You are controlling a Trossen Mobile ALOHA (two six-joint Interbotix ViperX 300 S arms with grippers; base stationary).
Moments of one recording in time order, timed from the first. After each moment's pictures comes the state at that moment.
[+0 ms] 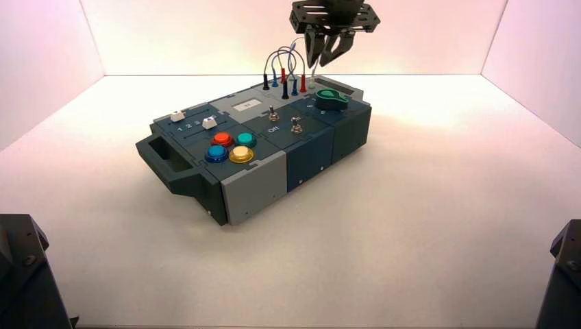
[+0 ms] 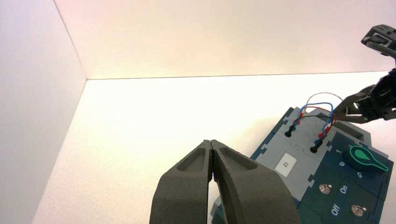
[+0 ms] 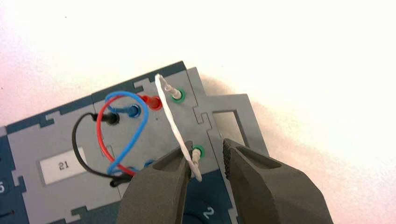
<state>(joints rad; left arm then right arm) -0.08 -0.95 1.14 -0.14 0.26 0.11 0.47 0.35 0.21 0.04 0.51 0.06</state>
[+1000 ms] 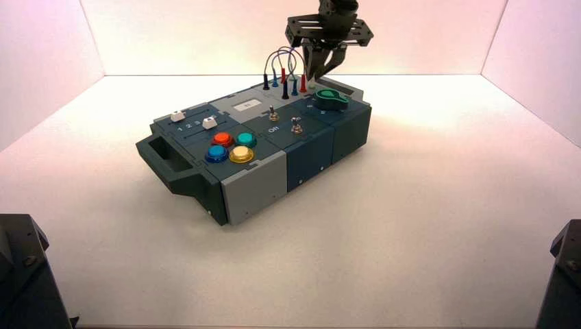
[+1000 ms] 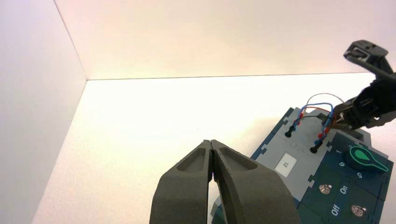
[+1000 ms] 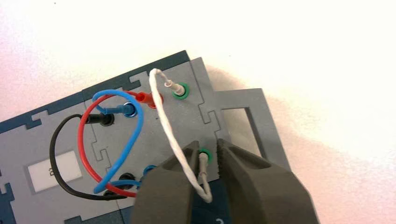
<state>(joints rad) -0.08 -0.95 1.14 -0.14 0.26 0.11 0.48 0.42 0.19 0.07 0.52 0.05</state>
